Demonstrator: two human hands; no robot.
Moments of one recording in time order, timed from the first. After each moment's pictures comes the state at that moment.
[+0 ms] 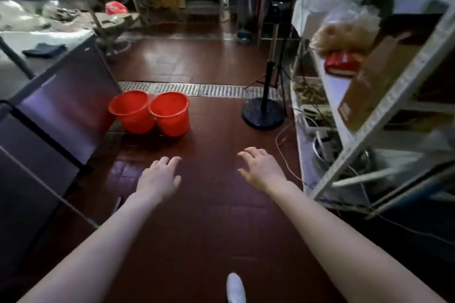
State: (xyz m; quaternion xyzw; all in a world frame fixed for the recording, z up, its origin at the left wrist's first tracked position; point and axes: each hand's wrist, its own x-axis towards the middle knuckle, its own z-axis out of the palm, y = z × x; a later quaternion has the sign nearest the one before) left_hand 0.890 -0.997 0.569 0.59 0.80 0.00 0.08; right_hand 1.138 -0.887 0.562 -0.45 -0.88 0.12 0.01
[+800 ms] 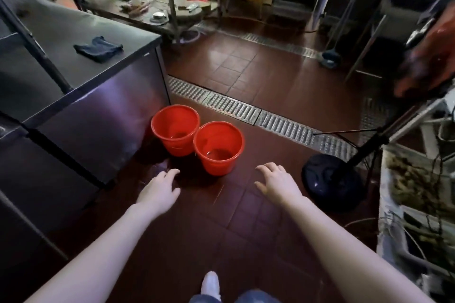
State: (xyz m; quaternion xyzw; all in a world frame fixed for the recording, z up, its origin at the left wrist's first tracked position) left_hand 0.501 -0.637 0.506 0.39 0.89 0.09 0.21; right_hand 0.733 -0.424 0.516 -0.36 -0.92 0.13 -0.08
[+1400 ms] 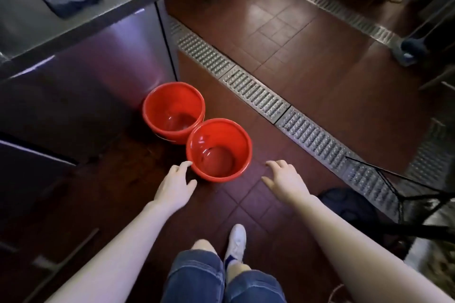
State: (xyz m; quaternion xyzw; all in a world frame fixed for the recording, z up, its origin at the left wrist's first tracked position) left_hand 0.392 -0.348 0.386 0.19 0.90 0.21 0.32; right_hand 0.547 -0.104 0.414 -0.32 -0.90 0.20 -0.20
